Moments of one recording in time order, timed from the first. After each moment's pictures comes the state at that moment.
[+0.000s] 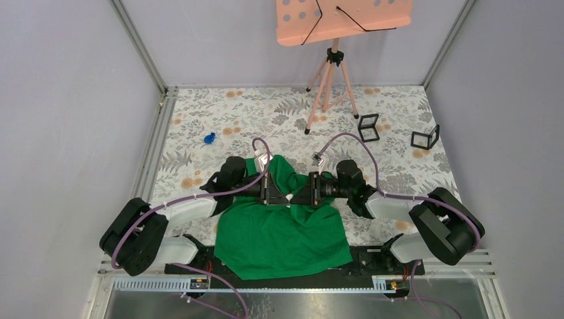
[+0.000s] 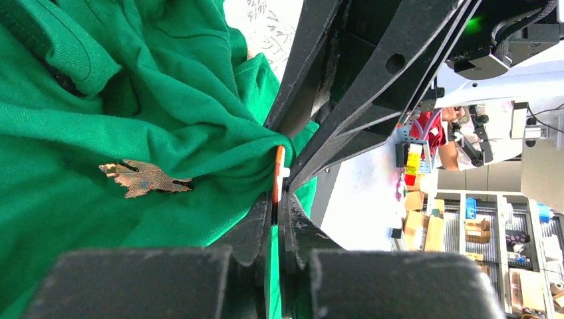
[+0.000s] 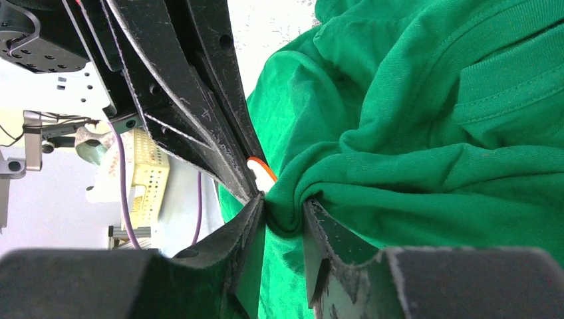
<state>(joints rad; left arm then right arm) -0.61 1.29 0.46 0.36 0.79 -0.74 0.66 1.40 0.41 0.62 -0.70 0.76</state>
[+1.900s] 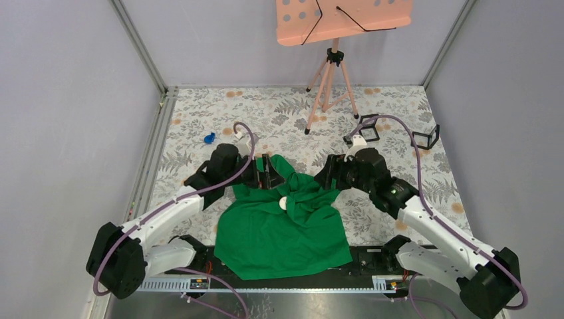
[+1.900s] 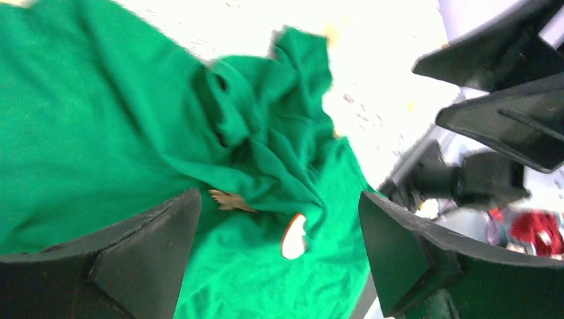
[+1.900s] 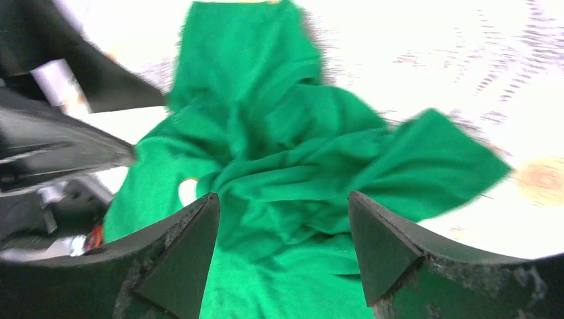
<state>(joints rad) -0.59 1.09 0.62 -0.05 0.44 -0.57 0.66 0.91 0.66 -0.25 -0.11 0.52</state>
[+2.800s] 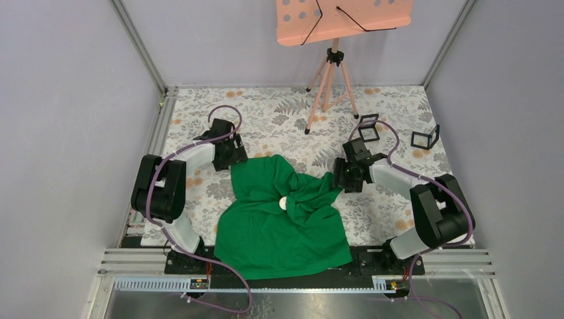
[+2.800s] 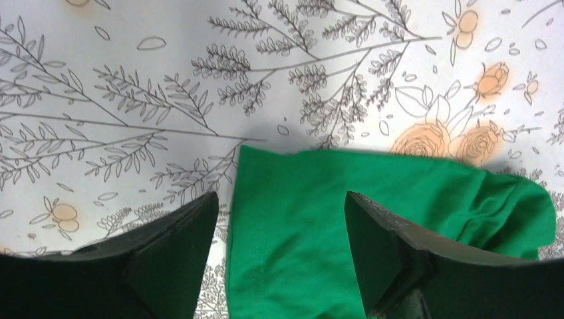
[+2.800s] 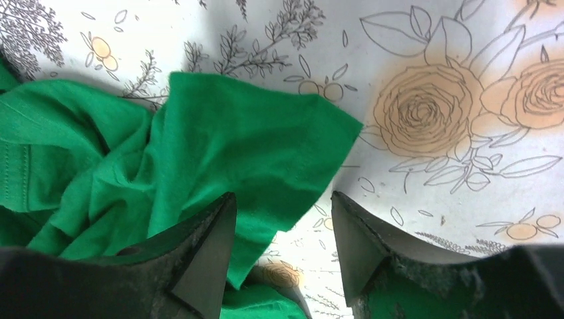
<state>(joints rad) -0.23 1.70 1.00 -0.35 -0.04 -0.55 0.39 1.50 0.77 -0.45 -0.07 0.55</state>
